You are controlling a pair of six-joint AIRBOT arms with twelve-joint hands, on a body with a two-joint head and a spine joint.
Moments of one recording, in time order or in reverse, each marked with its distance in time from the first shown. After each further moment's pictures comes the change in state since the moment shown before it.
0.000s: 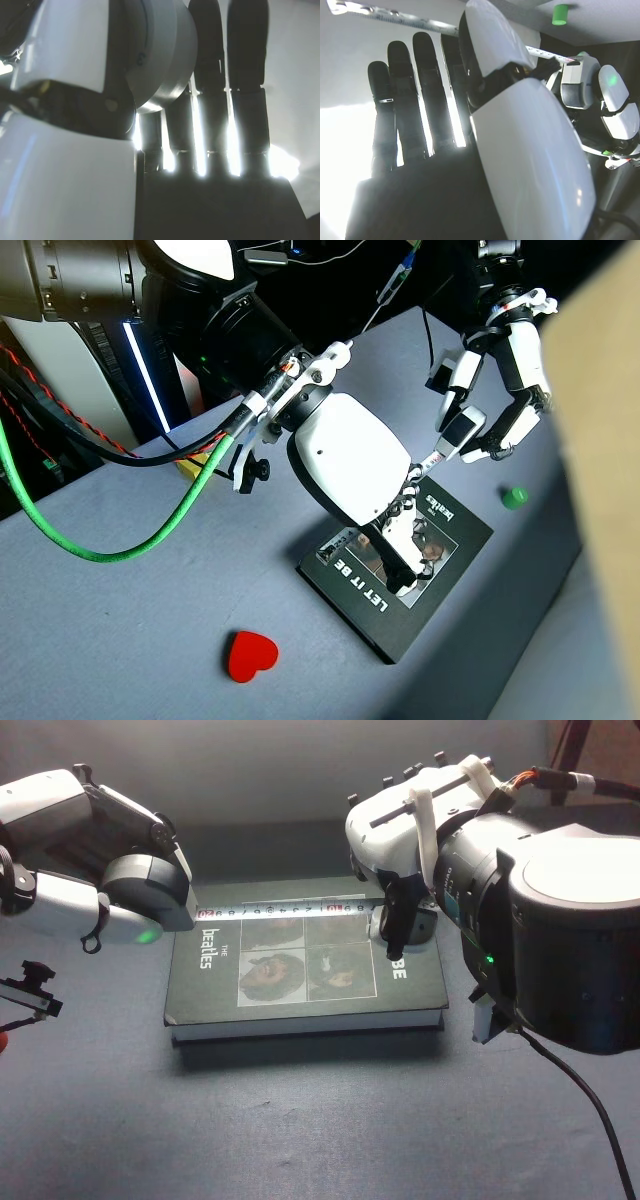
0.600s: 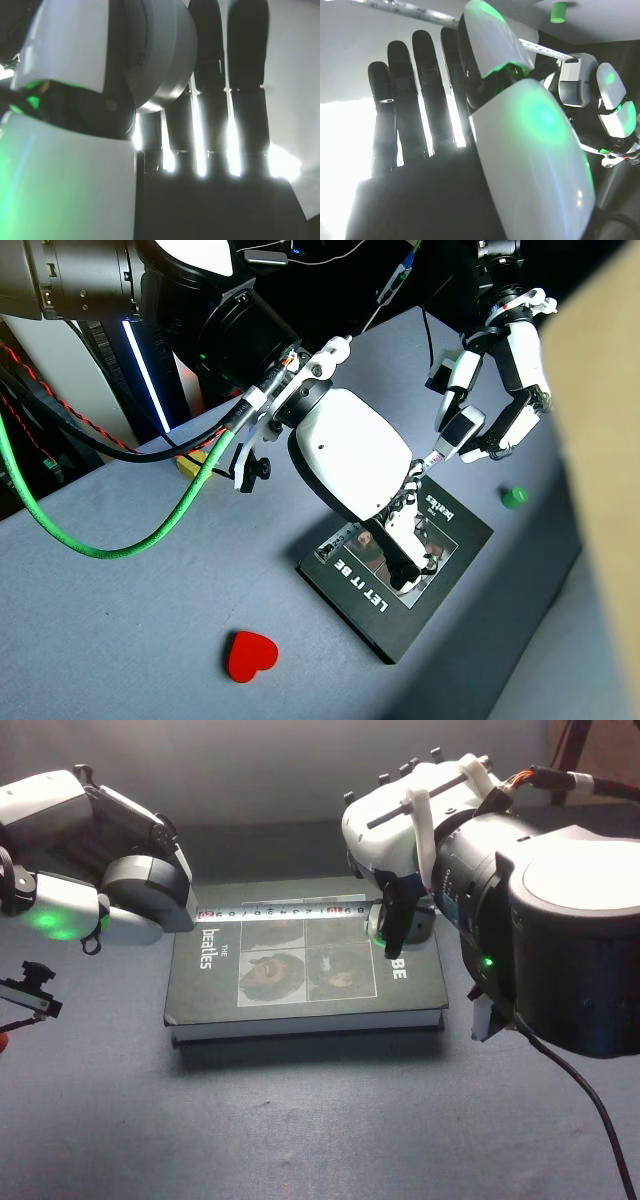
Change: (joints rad) left arm 0.006 0.000 0.000 0.006 -0.008 0.000; right arm -0.002 0.000 -0.005 -0.020 0.001 0.000
